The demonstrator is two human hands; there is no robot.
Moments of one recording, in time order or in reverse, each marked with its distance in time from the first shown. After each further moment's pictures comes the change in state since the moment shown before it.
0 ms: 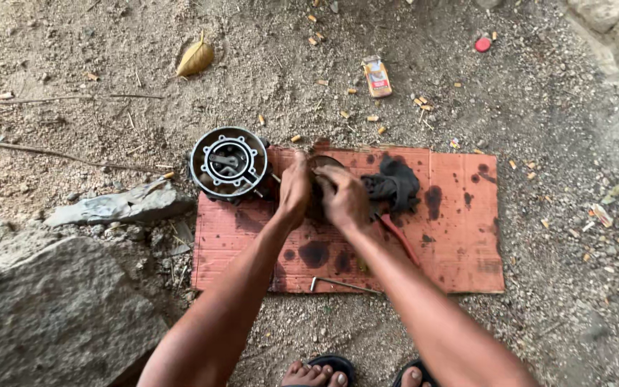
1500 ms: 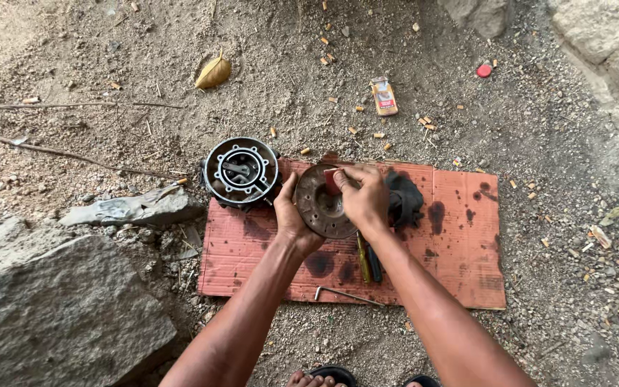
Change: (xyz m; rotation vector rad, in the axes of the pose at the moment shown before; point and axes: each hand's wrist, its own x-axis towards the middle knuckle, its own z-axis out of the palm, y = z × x) left_hand -0.092 0.071 -0.003 -1.007 -0.259 -0.384; right_hand 0.032 -0.038 -0.047 0.219 0.039 0.426
